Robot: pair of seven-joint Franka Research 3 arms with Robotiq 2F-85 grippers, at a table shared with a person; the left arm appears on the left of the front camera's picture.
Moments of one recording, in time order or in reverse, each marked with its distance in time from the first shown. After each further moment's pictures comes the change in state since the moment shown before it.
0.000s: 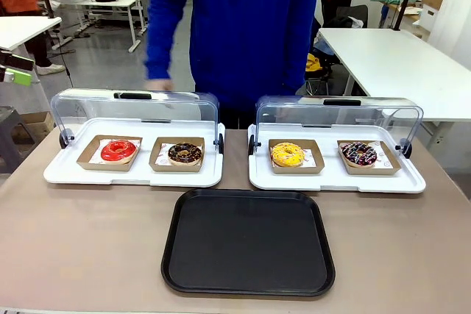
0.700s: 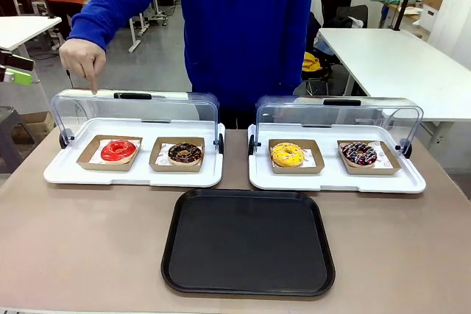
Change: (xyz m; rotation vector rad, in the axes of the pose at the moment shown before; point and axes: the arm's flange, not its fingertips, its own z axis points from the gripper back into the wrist) left arm 0.000 0.000 0.000 0.000 0.000 0.000; right arm 0.000 0.000 0.000 0.000 0.000 0.000
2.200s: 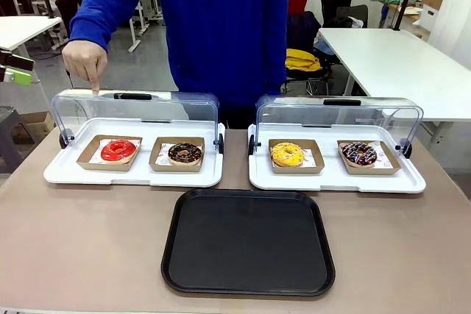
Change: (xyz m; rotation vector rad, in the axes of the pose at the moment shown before) left arm 0.000 0.000 0.000 0.000 0.000 0.000; right arm 0.000 0.000 0.000 0.000 0.000 0.000
